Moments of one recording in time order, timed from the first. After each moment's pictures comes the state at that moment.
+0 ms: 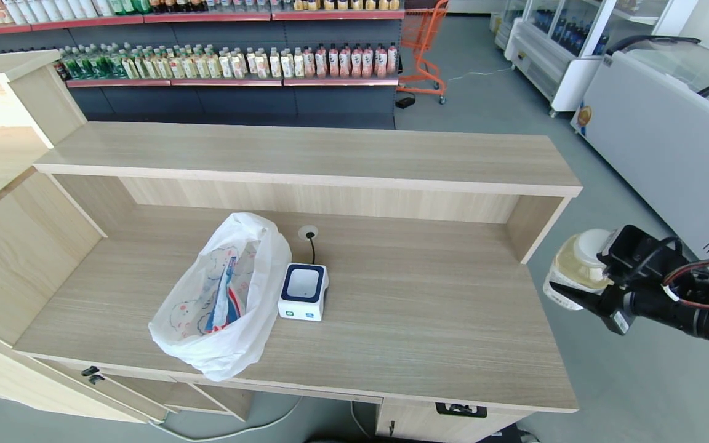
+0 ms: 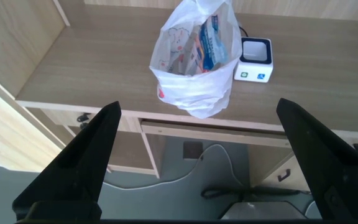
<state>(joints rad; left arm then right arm) 0.00 0.00 0.00 0.00 0.00 0.00 0.03 1.55 -0.50 -0.76 0.35 -0.85</state>
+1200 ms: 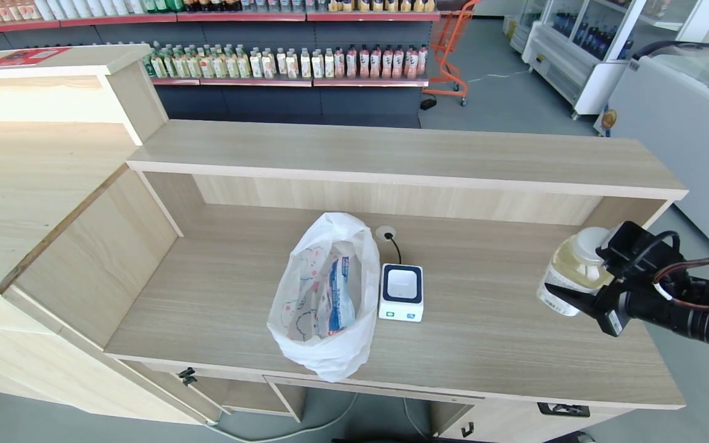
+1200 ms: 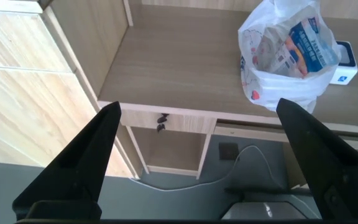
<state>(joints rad) 0.00 0.00 0.00 0.00 0.00 0.00 0.03 1.56 -0.50 -0.76 0.36 -0.74</state>
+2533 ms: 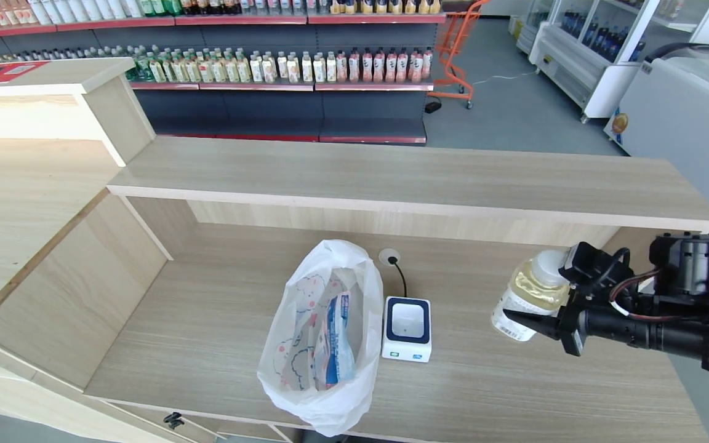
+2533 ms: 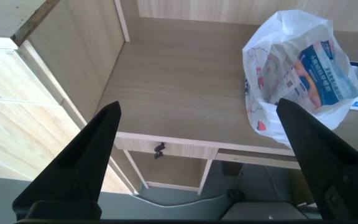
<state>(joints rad) 0.00 0.00 0.00 0.00 0.00 0.00 0.10 1.72 -0.52 -0.78 0.59 -0.69</state>
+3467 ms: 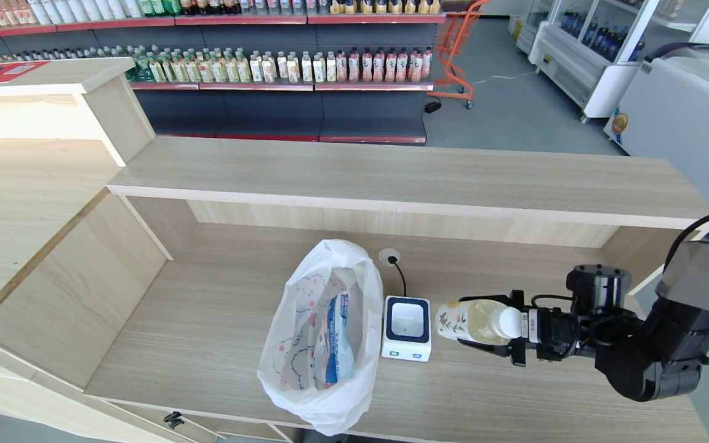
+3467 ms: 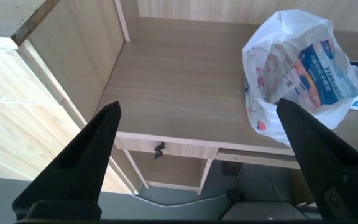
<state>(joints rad) 0.00 0.00 0.00 0.00 0.00 0.00 0.12 2.22 -0.61 -1.26 1.07 -1.13</state>
